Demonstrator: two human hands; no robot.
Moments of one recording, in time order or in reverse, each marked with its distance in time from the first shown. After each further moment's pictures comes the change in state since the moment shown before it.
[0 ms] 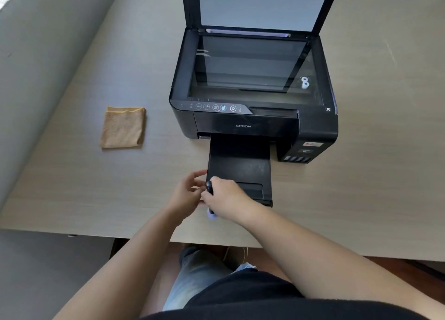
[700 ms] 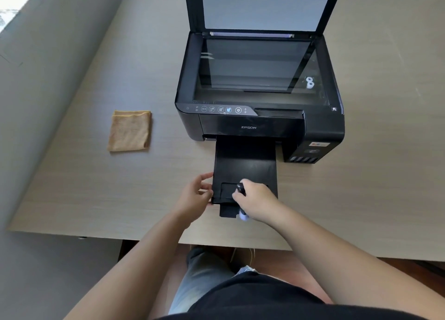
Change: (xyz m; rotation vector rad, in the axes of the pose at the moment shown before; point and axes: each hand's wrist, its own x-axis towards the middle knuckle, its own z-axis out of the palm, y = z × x) left_hand -0.004 0.002 0.000 0.054 -0.004 -0.011; right_hand -0.009 0.046 -0.015 0.029 0.050 0.100
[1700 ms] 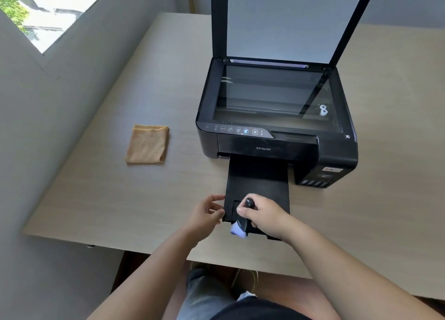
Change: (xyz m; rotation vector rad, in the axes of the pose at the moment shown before) left_hand -0.007 -0.003 -0.006 0.028 -0.022 0.019; right_hand -0.005 -0.011 -0.015 0.308 -0.093 -0.129
